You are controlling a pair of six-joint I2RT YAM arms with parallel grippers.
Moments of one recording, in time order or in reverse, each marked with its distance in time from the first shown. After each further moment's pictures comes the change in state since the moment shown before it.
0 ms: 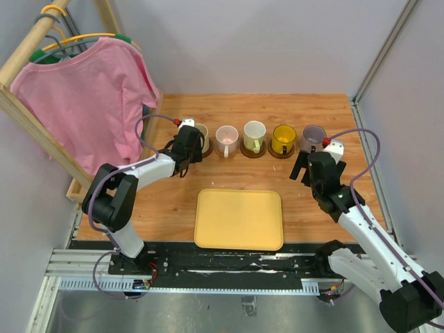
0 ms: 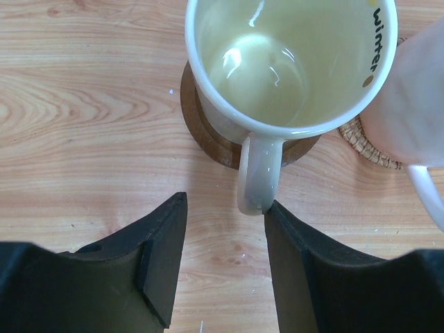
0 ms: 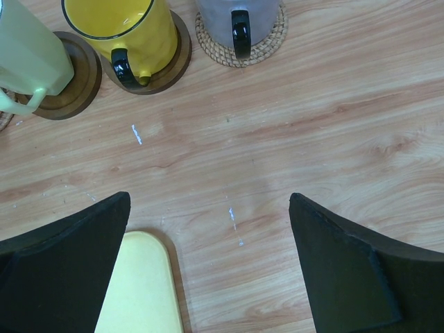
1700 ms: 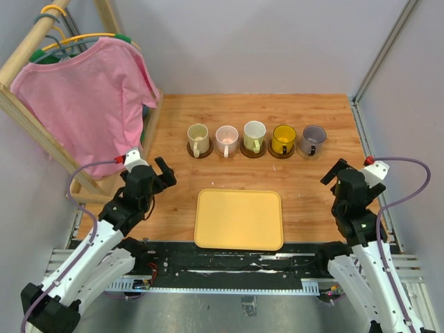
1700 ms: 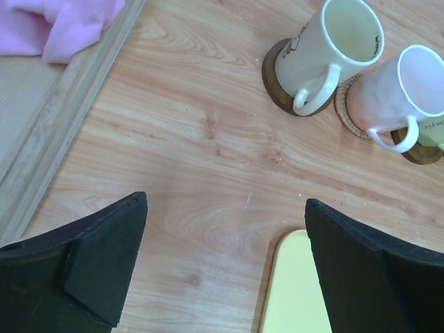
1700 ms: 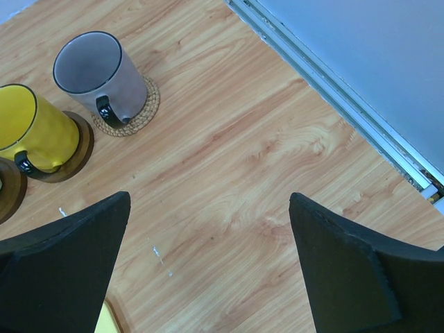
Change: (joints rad) left arm 0.000 -0.978 -0.420 -0.332 -0.121 -0.238; right arm -0.199 -0.341 -0.054 -0.137 0.202 0.021
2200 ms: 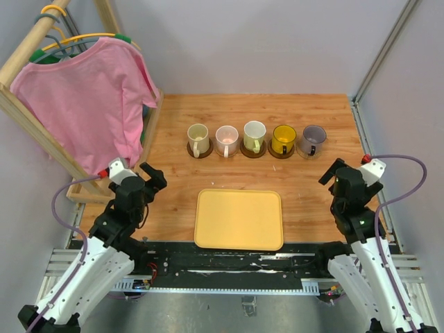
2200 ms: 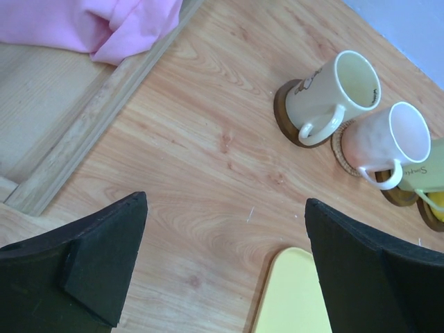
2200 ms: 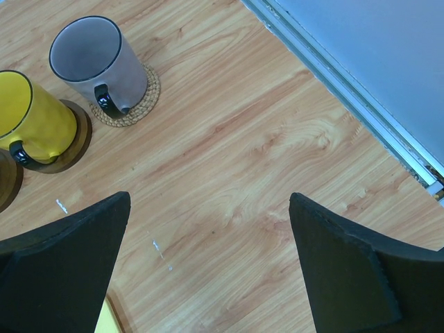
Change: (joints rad) left arm 0.000 -0.213 -0.048 -0.098 -0.118 -0.131; right arm 0.000 0.037 0.000 -0.005 -0.020 0.007
